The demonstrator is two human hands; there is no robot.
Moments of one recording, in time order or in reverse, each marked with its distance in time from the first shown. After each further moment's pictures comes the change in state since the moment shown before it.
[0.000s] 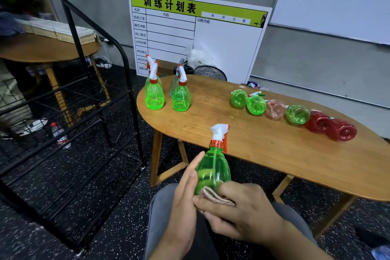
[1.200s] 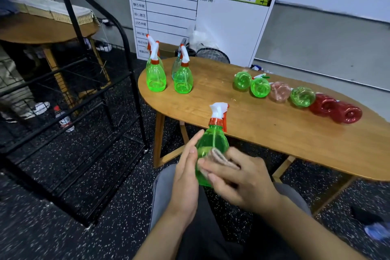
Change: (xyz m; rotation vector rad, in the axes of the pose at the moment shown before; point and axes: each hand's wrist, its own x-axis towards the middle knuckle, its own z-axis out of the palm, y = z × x) left_hand 0.010 -0.010 -0.007 0.047 0.100 0.022; right_hand 0.011 0.000 0.004 0.096 0.085 0.188
